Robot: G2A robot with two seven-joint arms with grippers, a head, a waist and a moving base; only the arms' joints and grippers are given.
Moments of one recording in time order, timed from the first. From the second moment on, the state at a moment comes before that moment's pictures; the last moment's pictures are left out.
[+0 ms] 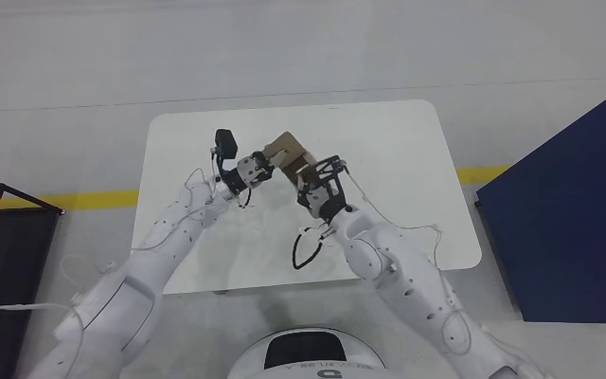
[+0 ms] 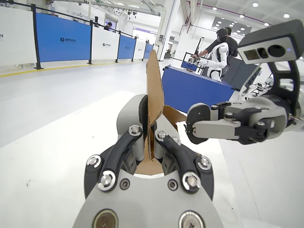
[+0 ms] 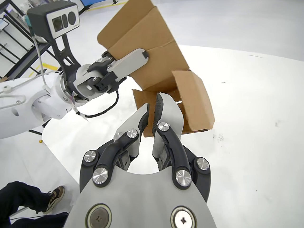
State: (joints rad) left arm 0.79 -1.30 -0.76 -0.58 1.20 -0.93 0.89; right arm -1.30 -1.27 0.88 -1.71 -0.99 0.08 0.30
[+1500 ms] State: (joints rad) left arm 0.75 -1.34 -0.52 -0.45 0.71 -1.01 0.43; right arm -1.18 -1.32 0.85 -1.56 -1.05 0.24 0.75
